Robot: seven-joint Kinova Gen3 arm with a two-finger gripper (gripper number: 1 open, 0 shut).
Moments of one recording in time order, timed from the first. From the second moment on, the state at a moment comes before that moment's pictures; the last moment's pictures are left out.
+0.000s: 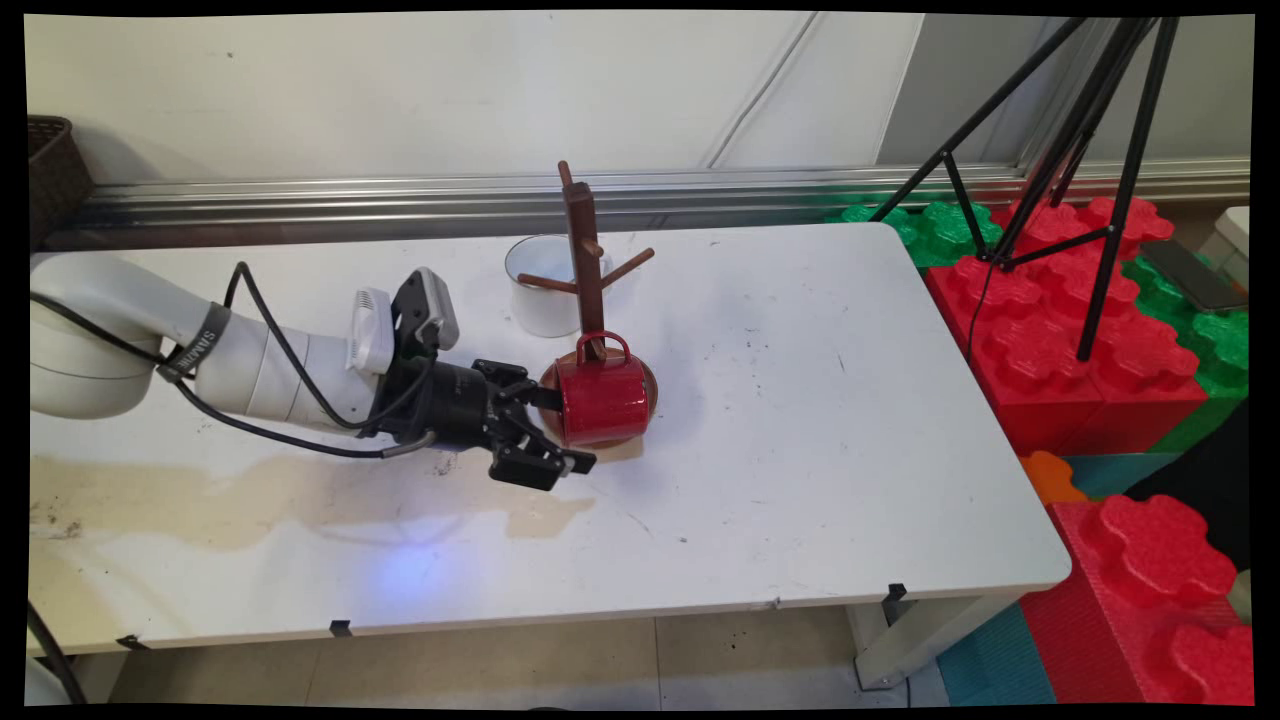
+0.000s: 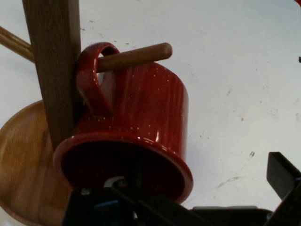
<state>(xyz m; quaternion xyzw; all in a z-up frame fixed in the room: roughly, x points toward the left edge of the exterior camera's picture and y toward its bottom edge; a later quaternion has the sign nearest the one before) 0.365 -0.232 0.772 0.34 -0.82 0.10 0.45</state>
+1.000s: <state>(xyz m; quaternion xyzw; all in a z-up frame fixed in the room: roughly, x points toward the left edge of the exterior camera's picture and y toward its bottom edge) 0.358 -0.234 0.770 0.34 -0.82 0.11 0.45</state>
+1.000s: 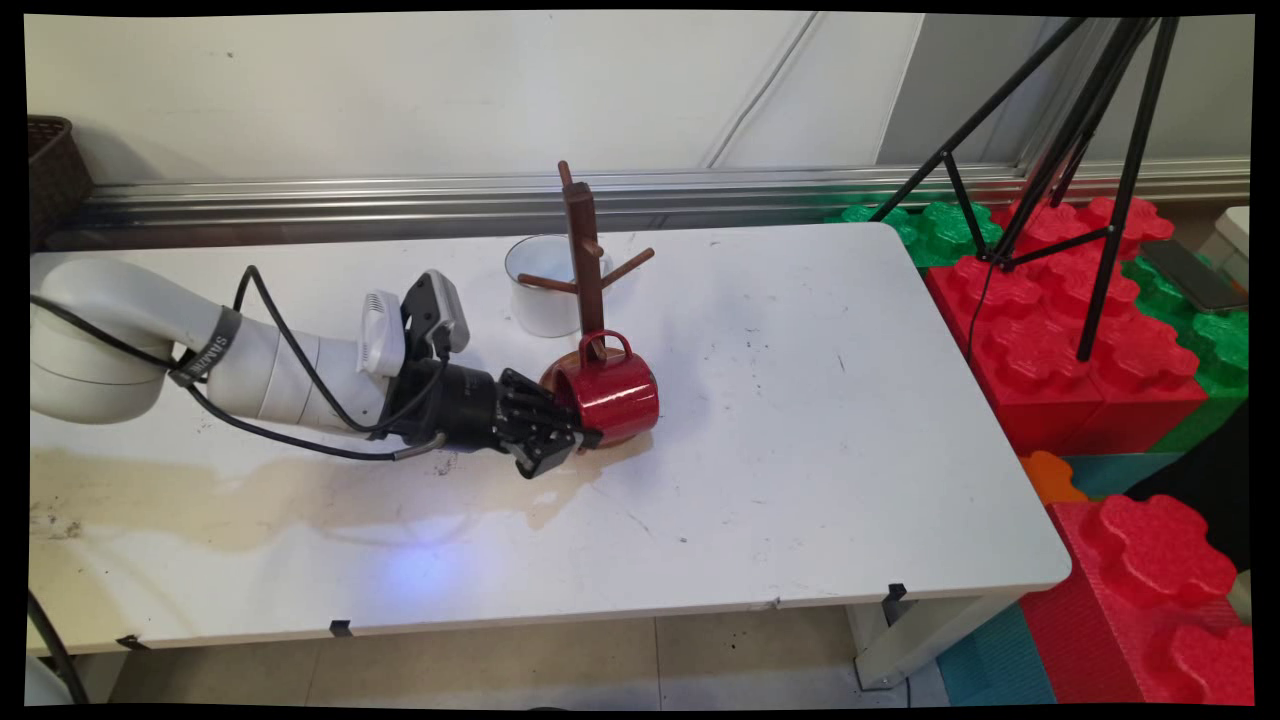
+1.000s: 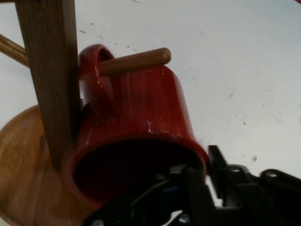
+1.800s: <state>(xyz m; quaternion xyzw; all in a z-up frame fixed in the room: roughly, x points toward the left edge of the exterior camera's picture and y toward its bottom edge) 0.360 -0.234 0.774 0.34 -0.82 0.11 0.45</state>
